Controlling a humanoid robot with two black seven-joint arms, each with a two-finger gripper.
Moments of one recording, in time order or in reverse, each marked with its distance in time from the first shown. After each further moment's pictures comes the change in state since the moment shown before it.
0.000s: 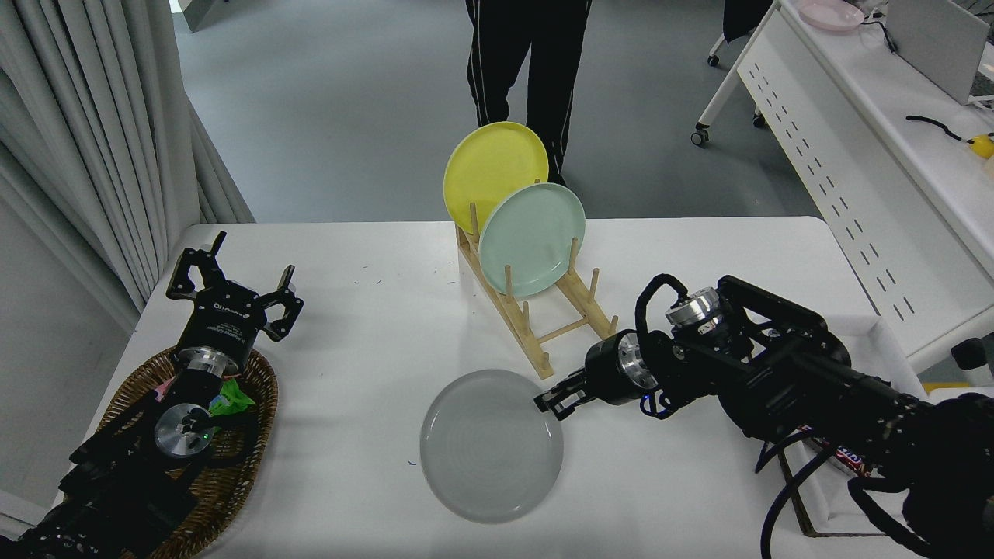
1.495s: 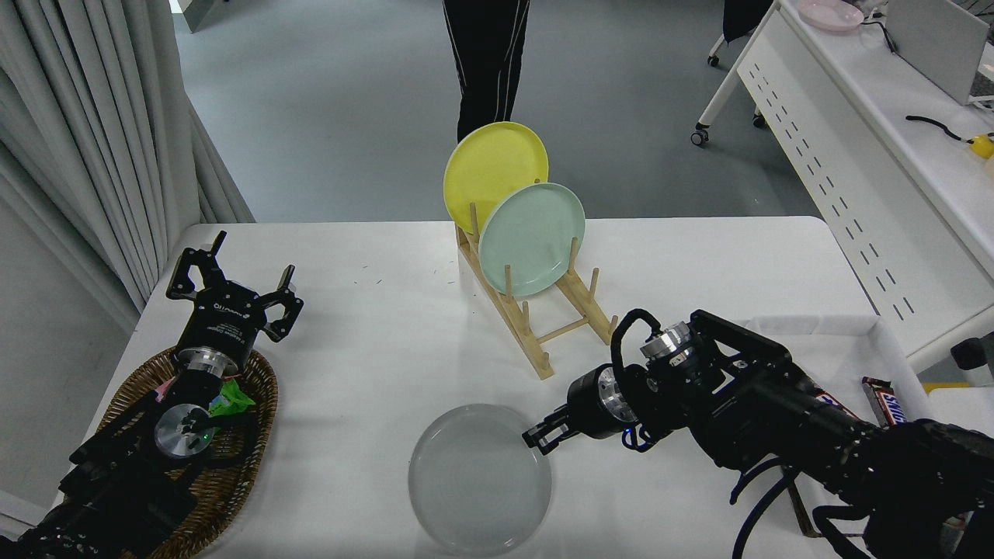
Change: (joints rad) left arm 0.000 0.000 0.000 0.000 0.000 0.000 0.000; right arm -0.040 0.068 0.001 -0.076 -0.043 0.000 0.000
